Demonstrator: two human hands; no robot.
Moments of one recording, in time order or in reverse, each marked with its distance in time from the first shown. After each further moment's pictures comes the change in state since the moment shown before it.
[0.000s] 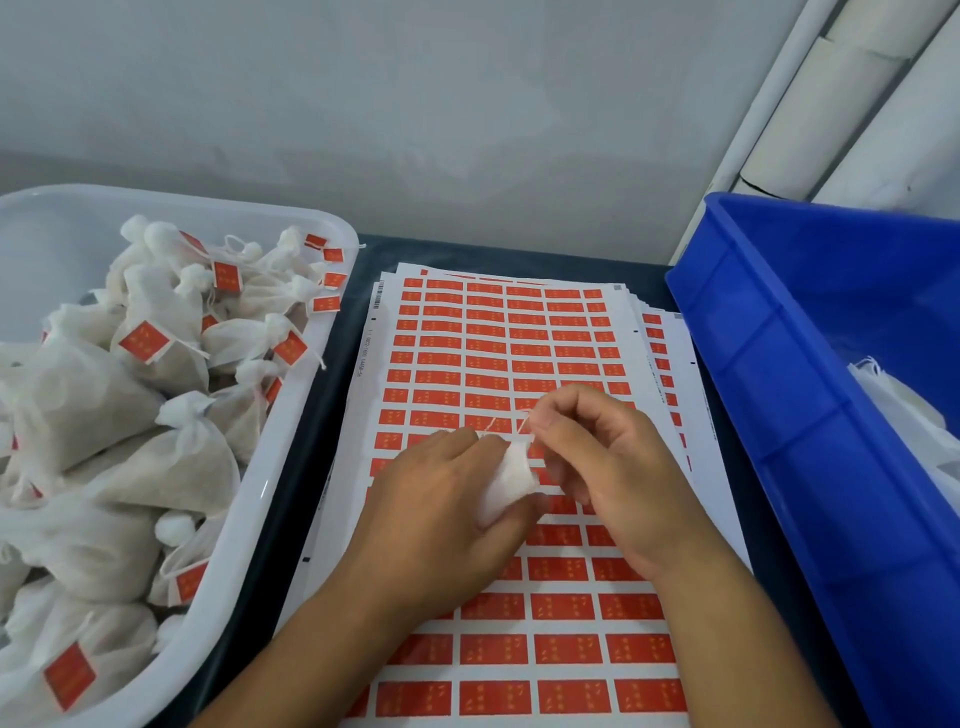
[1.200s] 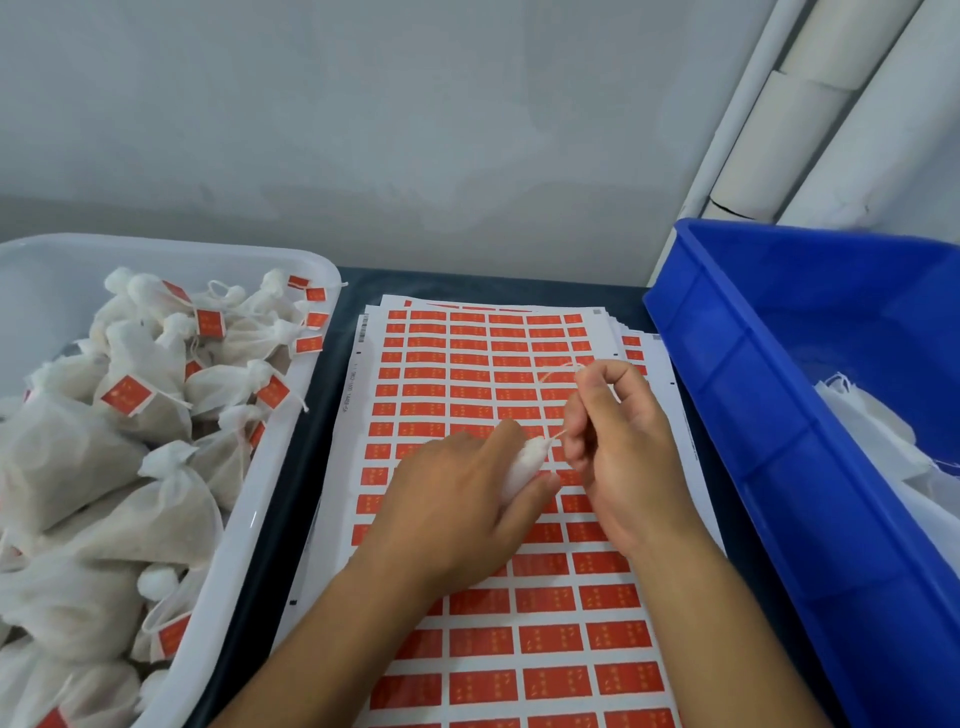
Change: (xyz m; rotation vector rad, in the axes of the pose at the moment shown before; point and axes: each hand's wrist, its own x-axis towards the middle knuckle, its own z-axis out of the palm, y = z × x) left_hand 0.040 0.006 0.008 0.128 -0.071 0.082; right_hand 0.028 0.001 -0.014 0.232 0.294 0.011
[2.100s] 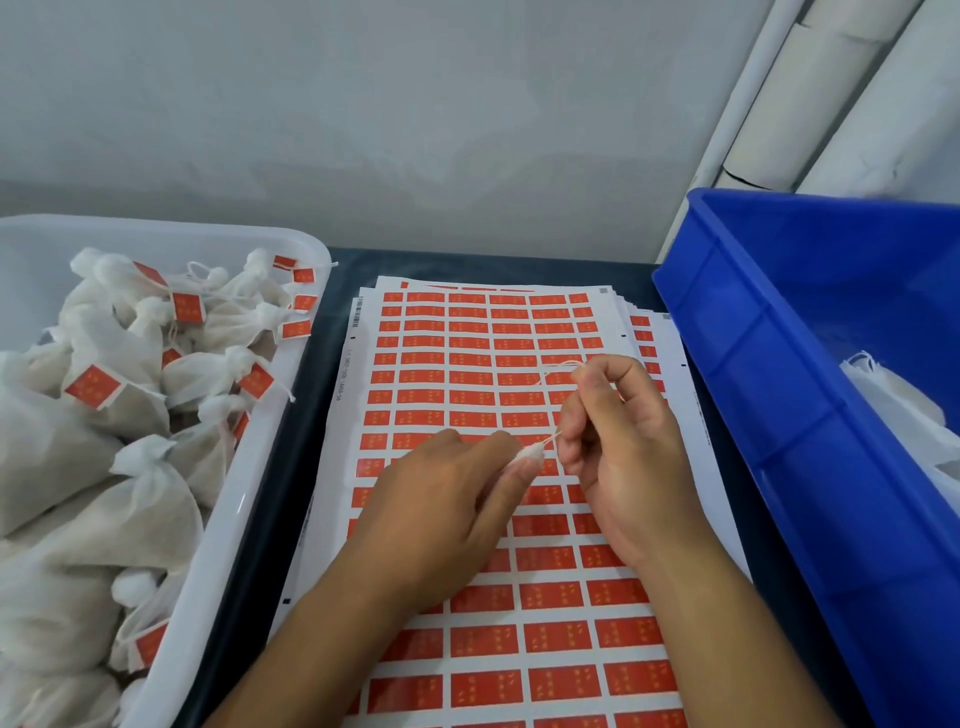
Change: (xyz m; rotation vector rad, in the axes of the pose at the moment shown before) left_hand -0.012 -0.008 -0.004 -0.138 -0.045 -0.002; right_hand -0.009 0.012 0.001 0.067 -0.056 -0.042
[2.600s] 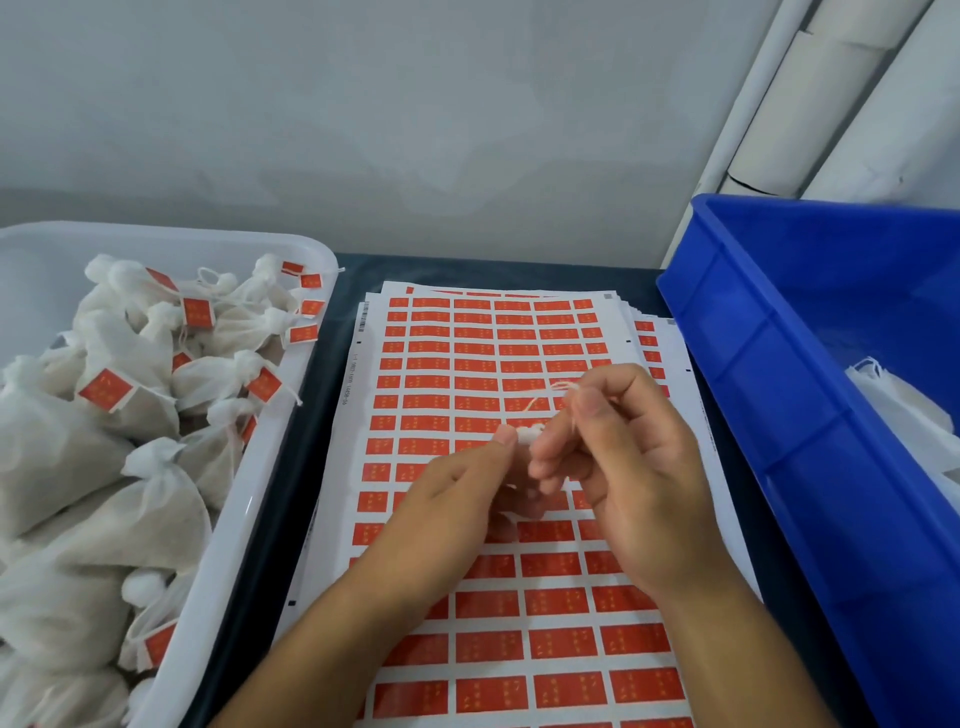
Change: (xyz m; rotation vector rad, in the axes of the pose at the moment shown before) left_hand 0.001 0.013 -0.006 -0.850 -0.203 -0.373; right_hand -0.017 -0.015 0.003 0.022 -0.202 -0.217
